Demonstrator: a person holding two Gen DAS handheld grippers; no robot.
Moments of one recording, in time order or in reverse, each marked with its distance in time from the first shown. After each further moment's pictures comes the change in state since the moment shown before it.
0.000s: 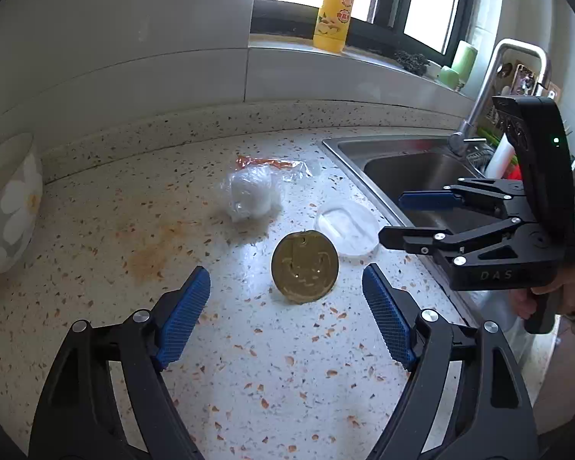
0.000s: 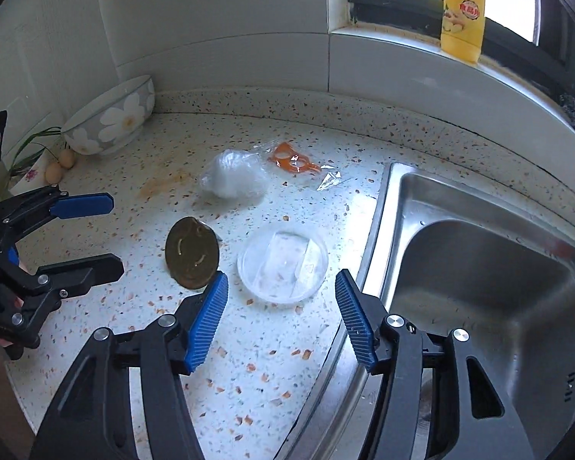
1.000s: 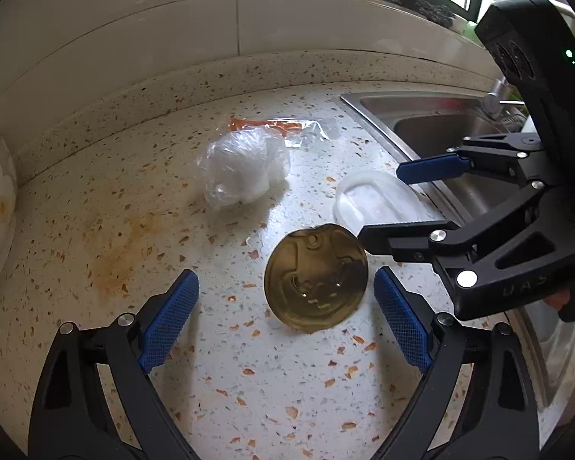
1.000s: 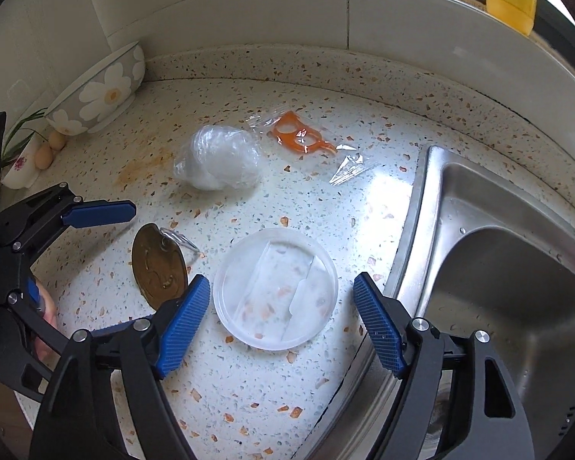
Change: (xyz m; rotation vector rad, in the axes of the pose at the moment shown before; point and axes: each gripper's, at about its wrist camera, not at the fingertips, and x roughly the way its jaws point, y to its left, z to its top) left arm 0.060 -0.008 0.011 0.030 0.141 0.100; right arm 0.059 -0.010 0.027 -0.001 0.142 0.086
